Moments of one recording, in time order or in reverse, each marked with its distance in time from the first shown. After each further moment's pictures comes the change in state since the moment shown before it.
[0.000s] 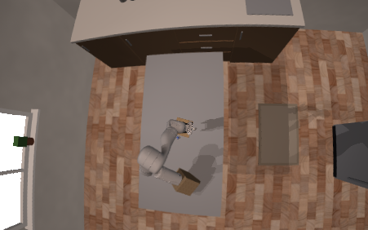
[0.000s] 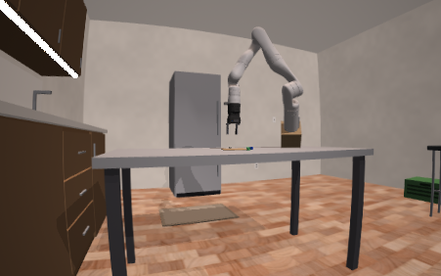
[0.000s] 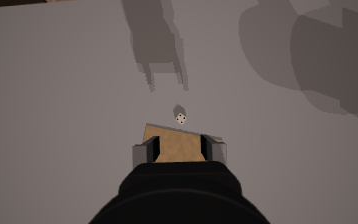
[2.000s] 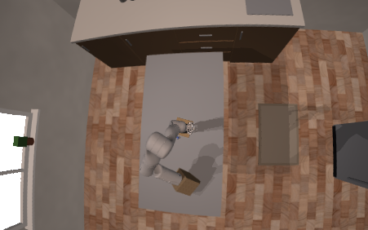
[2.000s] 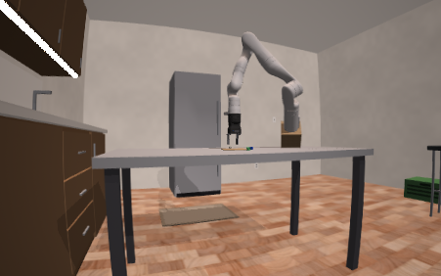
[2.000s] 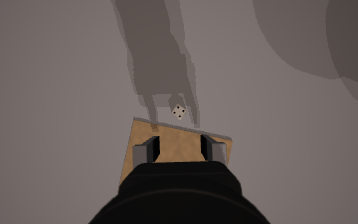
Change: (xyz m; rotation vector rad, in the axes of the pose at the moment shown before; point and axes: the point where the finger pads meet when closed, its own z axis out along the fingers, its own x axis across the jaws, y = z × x) arm 0.002 0.009 0.062 -0.016 0.019 -0.016
